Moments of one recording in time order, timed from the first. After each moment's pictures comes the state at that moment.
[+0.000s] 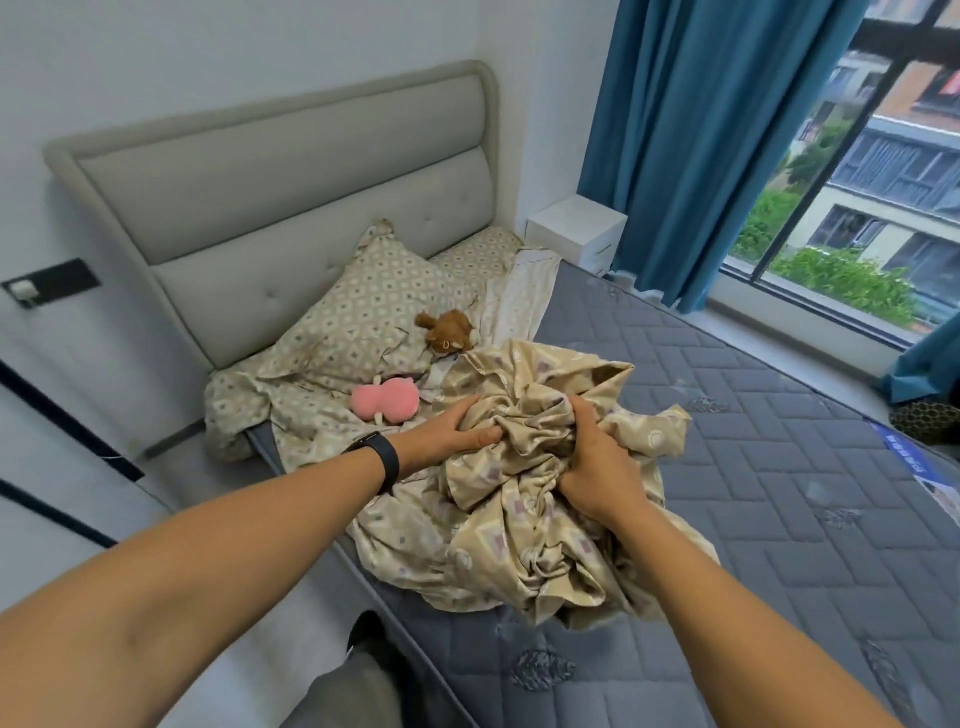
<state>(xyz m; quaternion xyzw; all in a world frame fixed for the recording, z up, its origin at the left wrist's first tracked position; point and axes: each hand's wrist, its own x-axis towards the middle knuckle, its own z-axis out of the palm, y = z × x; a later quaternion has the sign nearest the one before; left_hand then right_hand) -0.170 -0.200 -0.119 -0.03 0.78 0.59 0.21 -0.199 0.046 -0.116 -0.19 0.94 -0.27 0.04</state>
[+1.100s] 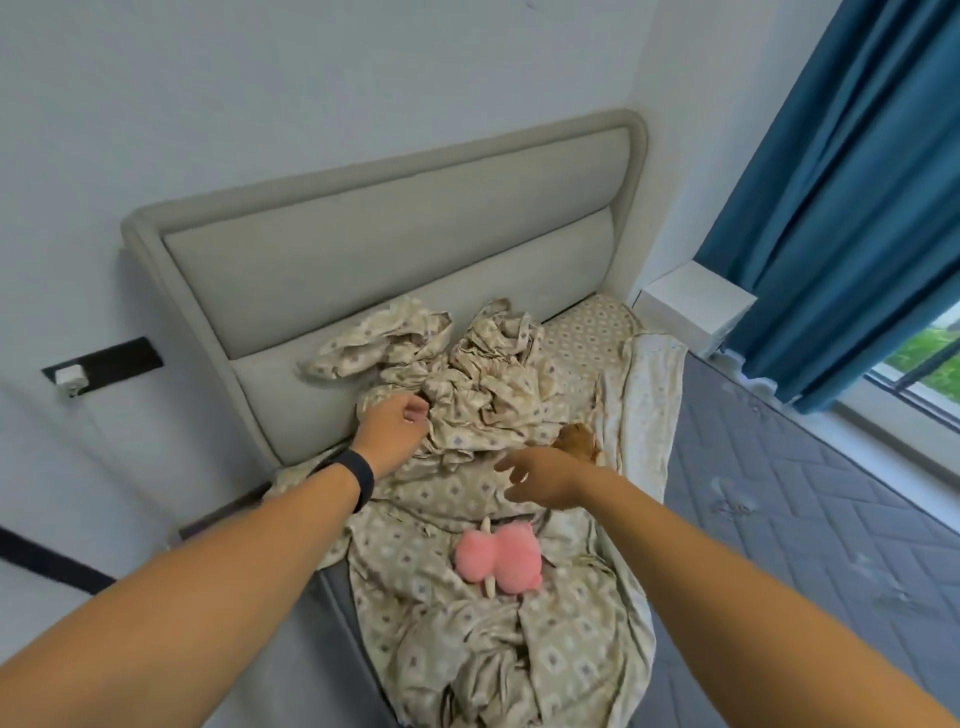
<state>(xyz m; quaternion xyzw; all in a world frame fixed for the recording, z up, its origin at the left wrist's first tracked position) -0.417 -0.708 -0.143 -0.27 0.84 0.46 -0.05 -0.512 -0.488 -0.118 -0.33 0.86 -0.08 0.39</state>
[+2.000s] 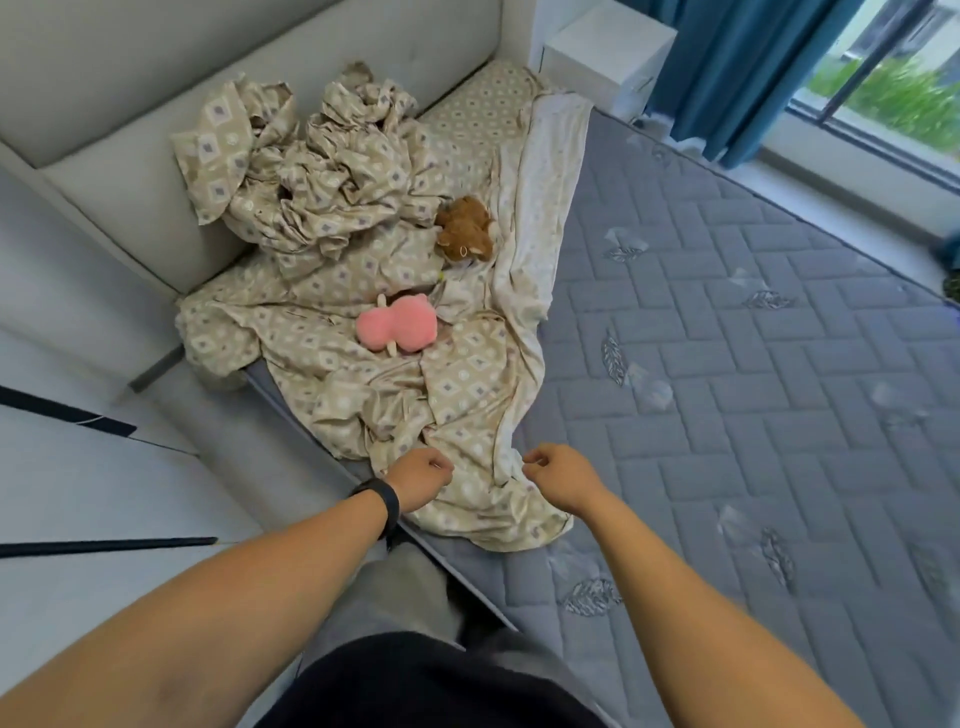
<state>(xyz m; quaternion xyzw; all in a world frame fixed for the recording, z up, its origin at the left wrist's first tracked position) -0.192 -0.332 -0.313 -0.27 0.78 0.47 0.31 -0.256 -0.105 -0.274 0.00 0.87 -0.29 0.40</state>
